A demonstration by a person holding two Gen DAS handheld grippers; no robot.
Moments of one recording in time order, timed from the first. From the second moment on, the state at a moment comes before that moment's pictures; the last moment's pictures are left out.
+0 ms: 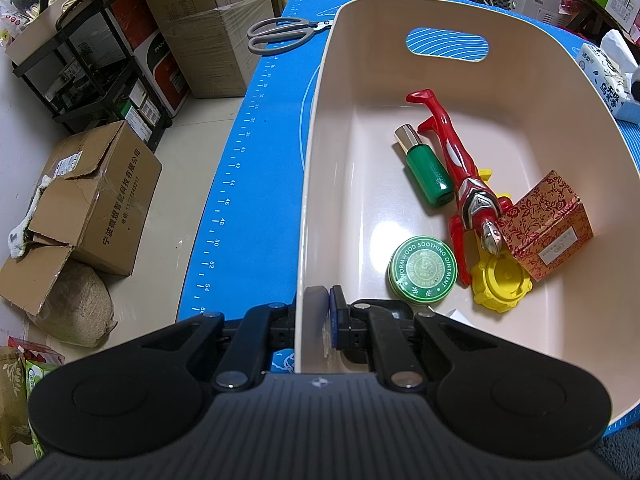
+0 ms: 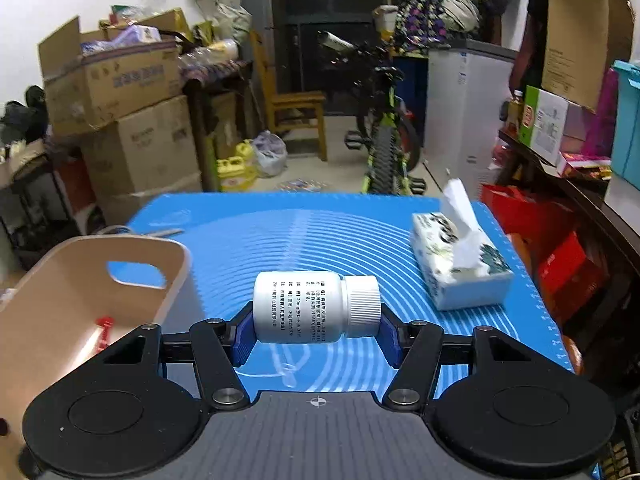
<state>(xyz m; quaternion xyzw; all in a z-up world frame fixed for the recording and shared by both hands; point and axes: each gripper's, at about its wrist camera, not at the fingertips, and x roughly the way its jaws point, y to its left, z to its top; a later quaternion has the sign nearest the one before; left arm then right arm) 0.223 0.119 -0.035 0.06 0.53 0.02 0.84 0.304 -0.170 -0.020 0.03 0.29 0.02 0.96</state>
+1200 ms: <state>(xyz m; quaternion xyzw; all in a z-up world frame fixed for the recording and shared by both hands) 0.222 0.121 -0.034 0.06 0.53 0.02 0.84 0.287 -0.009 -0.027 -0.03 0.36 0.14 0.92</state>
